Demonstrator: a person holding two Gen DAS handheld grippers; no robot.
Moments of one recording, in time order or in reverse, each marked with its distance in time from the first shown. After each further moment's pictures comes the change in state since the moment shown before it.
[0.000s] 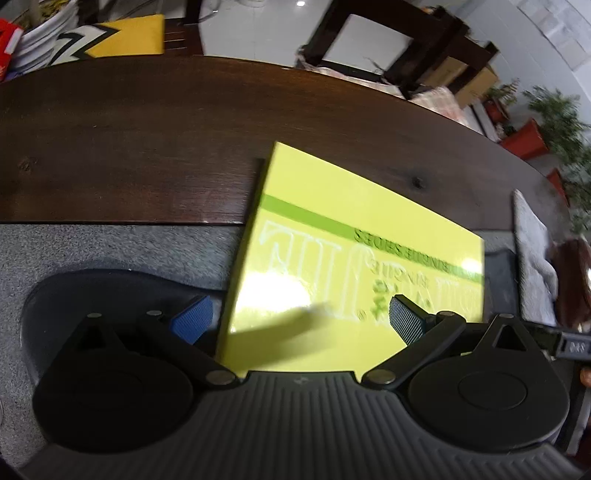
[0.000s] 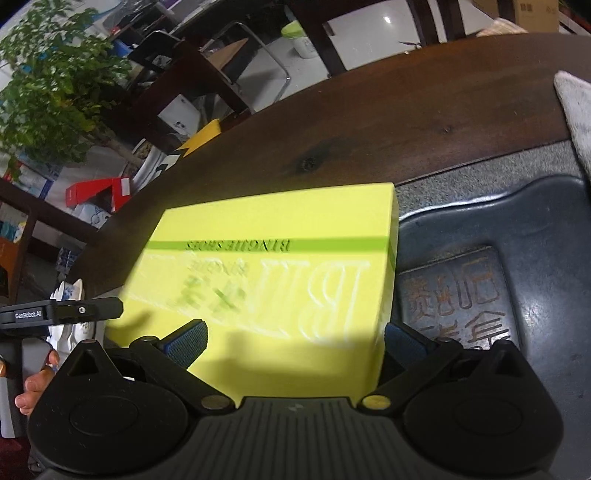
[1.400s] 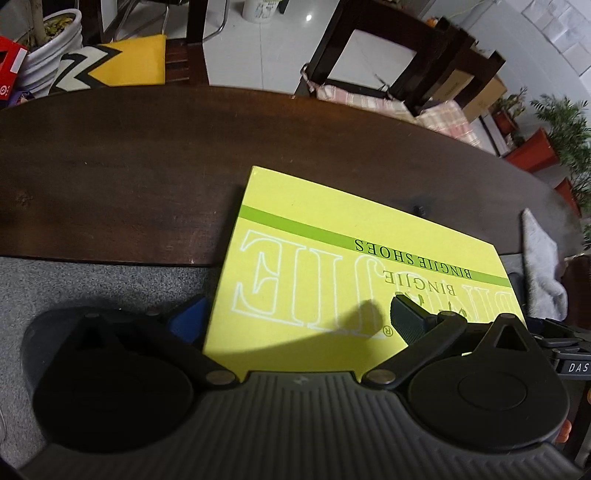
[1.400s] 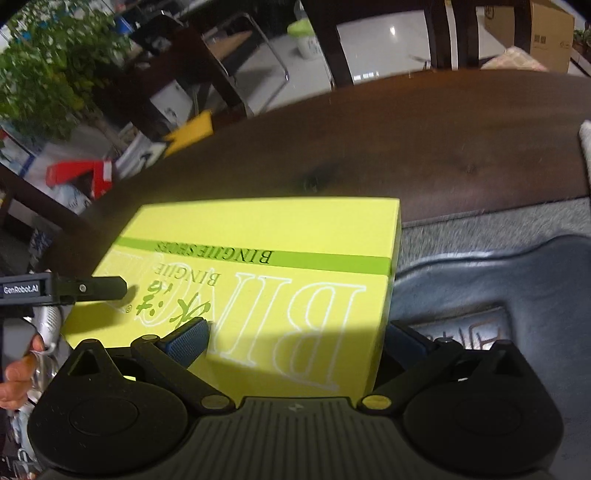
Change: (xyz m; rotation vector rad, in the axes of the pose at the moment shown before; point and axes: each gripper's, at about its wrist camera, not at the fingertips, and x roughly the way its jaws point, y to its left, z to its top) left arm -0.012 -0.026 0.011 0.015 -0.063 0.036; right arm 0.016 0.024 0.020 -0.107 -0.017 -0.095
